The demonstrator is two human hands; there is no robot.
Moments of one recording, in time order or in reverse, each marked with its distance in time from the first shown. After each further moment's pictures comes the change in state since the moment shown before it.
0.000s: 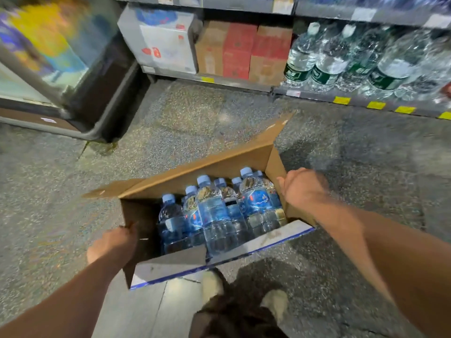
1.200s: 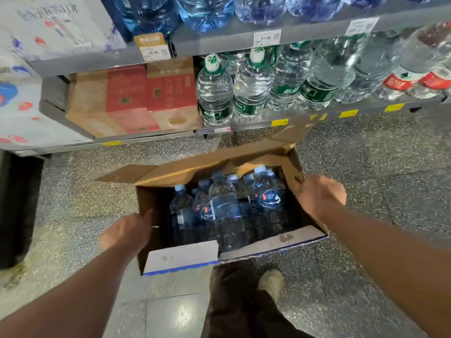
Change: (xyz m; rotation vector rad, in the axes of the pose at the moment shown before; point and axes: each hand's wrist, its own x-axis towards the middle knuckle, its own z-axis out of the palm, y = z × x) left_hand 0.248 0.503 -0.136 0.218 0.058 0.318; right_hand 0.330 0.291 0.025 0.496 -0.140 0.516
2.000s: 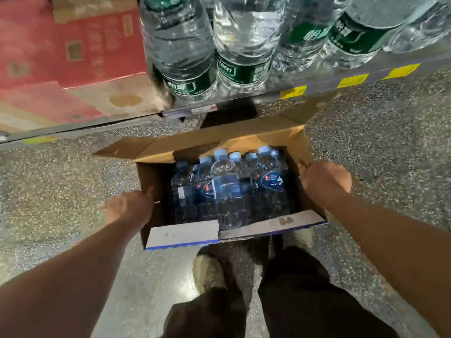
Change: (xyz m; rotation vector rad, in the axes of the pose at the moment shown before) left_hand 0.212 0.168 0.110 0.109 -0.110 0.040; right_hand 0.242 -0.014 0.148 -0.197 -0.154 0.155
